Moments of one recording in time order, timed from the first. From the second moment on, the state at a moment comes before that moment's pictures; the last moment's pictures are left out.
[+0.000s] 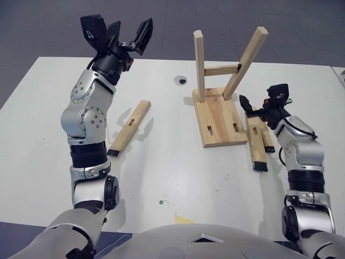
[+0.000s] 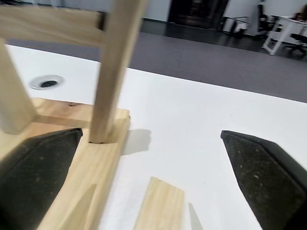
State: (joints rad) left arm -0.61 0.22 0.21 -0.07 -0.55 0.49 -0.25; right arm -0.36 -0.42 -0.15 0.22 0.19 0.36 0.25
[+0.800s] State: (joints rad) left arm -0.64 0.22 0.20 -0.01 -0.54 0.47 -0.28; right arm -0.83 -0.38 -0.11 1.04 0.03 -0.15 0.24
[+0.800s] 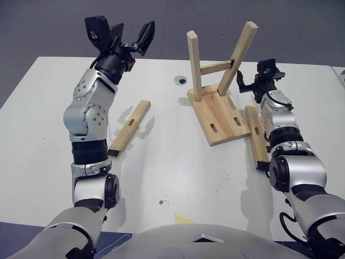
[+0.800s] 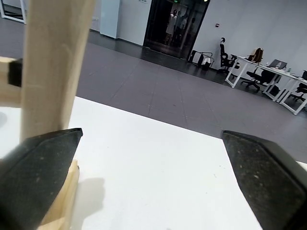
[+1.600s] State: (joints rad) left arm -0.57 0.24 0.23 -0.10 -0.54 0.50 -0.24; right arm -0.02 -0.55 -0.50 0.27 0.45 0.18 0.59
